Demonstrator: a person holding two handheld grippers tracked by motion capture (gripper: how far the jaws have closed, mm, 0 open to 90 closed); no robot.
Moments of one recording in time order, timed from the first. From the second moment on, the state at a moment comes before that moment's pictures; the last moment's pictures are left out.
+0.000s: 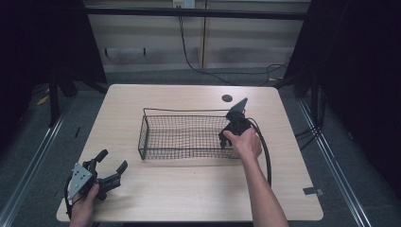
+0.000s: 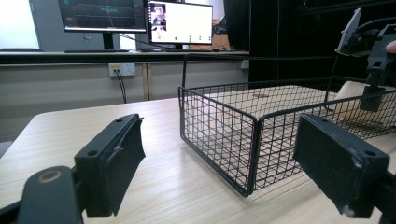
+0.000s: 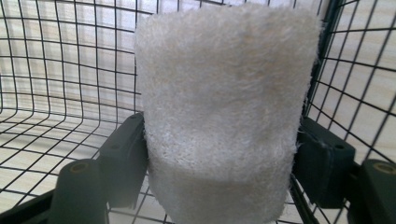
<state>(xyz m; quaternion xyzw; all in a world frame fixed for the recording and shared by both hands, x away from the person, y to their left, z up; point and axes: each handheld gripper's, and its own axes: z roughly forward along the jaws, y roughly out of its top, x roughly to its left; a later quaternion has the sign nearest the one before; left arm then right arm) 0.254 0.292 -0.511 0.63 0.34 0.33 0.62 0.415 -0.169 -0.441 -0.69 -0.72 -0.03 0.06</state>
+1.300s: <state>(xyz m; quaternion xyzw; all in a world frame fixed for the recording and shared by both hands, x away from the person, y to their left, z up) 0.254 0.292 -0.511 0.63 0.34 0.33 0.62 0.403 -0.180 -0.418 -0.65 -0.75 -0.10 0.07</state>
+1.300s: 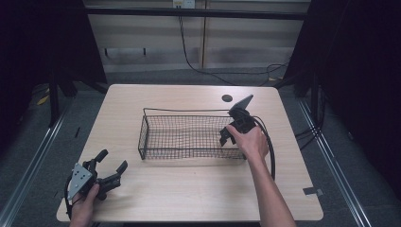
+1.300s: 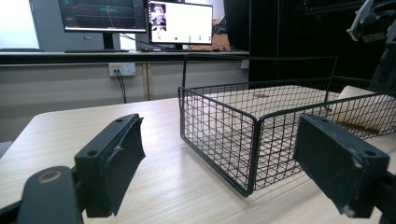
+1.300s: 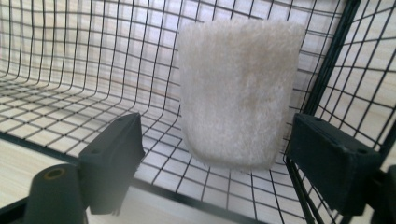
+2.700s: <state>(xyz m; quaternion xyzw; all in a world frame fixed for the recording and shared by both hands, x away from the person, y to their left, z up) 0.254 0.292 -0.511 0.63 0.34 0.33 0.62 0.327 -0.198 -0.385 -0.55 -0.81 -0.21 0.05</state>
